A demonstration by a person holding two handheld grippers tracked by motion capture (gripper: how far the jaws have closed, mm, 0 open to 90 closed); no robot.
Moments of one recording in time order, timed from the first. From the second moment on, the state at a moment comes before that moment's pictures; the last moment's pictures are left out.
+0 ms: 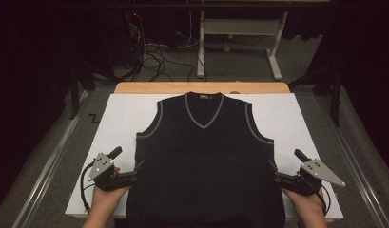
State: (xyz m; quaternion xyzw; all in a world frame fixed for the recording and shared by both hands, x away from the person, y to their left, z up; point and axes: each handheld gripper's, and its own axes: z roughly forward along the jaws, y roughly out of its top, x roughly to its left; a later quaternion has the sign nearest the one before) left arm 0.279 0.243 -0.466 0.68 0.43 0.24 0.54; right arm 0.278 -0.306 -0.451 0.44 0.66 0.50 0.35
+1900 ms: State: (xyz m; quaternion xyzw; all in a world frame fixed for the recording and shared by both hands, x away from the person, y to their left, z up) left arm 0.296 0.243 -0.468 0.74 0.50 0.16 0.43; right arm 0.281 -0.298 -0.452 0.45 0.69 0.47 0.32
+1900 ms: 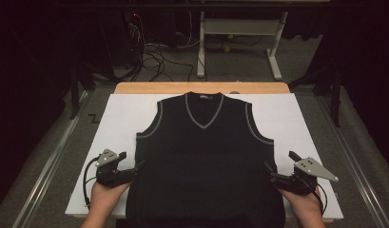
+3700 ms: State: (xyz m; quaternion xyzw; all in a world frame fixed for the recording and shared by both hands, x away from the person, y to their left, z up) left arm 0.335 0.229 -0.477 0.76 0.53 0.14 0.35; right arm 0.341 -0.281 -0.468 0.50 0.77 0.33 0.21
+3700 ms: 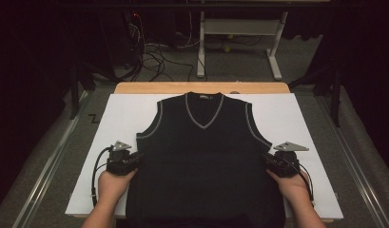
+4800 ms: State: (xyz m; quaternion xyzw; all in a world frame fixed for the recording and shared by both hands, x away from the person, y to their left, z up) left arm 0.300 0.232 -0.470 0.78 0.50 0.13 0.36; right arm 0.299 -0.301 -0.463 0.47 0.78 0.36 0.21
